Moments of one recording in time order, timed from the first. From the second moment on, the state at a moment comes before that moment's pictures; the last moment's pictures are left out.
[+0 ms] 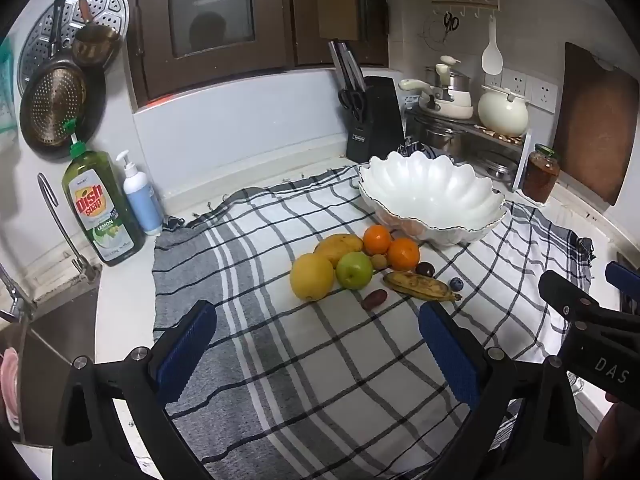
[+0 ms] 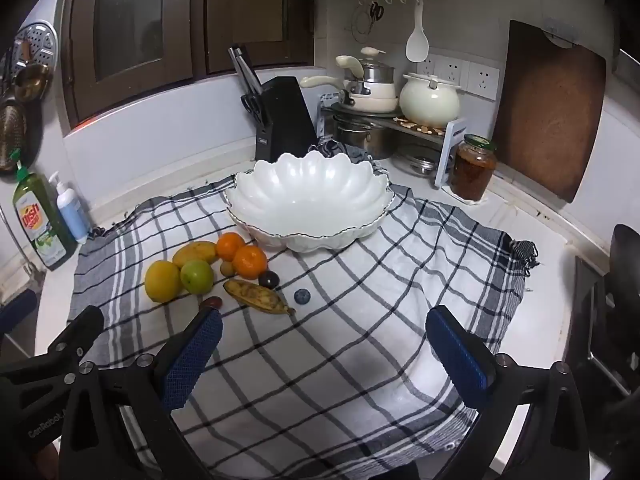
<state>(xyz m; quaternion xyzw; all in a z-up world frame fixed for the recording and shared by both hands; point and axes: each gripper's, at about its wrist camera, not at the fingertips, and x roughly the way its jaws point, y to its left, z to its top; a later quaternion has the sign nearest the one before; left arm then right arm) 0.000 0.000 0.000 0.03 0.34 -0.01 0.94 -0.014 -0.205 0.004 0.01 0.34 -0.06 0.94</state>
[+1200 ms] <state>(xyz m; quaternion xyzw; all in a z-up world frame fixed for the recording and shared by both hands) -0.012 -0.001 0.010 0.03 0.33 -0.01 0.94 -0.021 -0.204 0.007 0.00 0.33 -0.06 0.94</state>
